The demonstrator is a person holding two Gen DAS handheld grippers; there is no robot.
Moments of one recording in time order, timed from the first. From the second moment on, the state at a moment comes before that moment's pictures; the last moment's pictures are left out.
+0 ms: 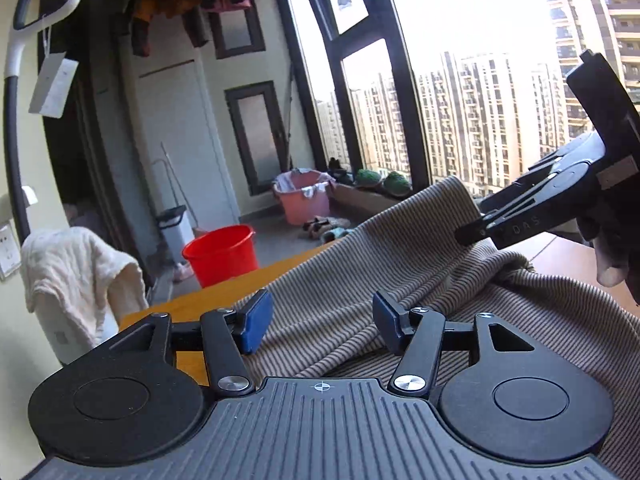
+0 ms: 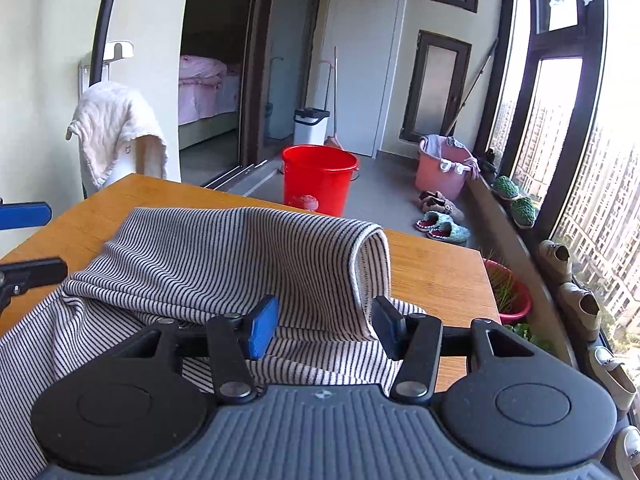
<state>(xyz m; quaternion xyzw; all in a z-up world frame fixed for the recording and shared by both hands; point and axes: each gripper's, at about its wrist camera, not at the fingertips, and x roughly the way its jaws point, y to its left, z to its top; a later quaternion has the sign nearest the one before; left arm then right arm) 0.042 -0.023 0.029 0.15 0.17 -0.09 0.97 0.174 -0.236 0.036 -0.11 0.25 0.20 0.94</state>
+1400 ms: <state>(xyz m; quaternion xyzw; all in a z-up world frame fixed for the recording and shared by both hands) 0.057 0.121 0.097 0.00 0.14 0.13 0.98 0.175 -0.061 -0.004 -0.19 0.29 0.35 0.87</state>
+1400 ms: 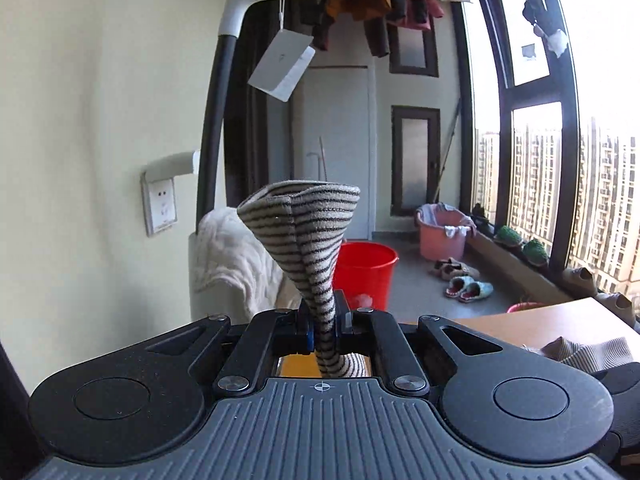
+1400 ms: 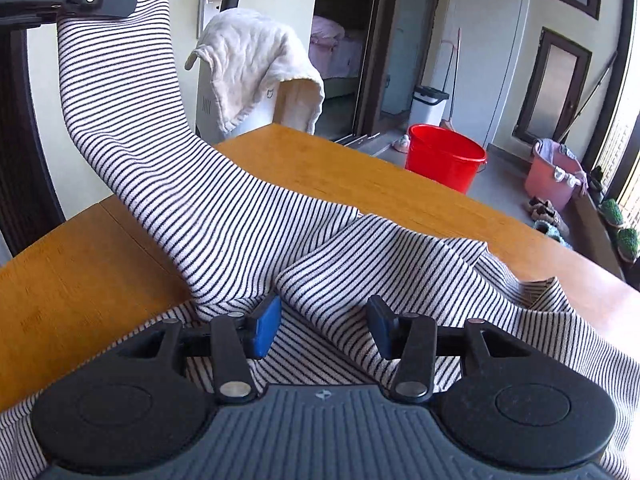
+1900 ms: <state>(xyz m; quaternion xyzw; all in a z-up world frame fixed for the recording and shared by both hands) 0.053 0.066 0.055 -0.01 0.20 0.03 0.98 0.152 -0.327 0.172 -0.04 0.13 0.16 0.98</state>
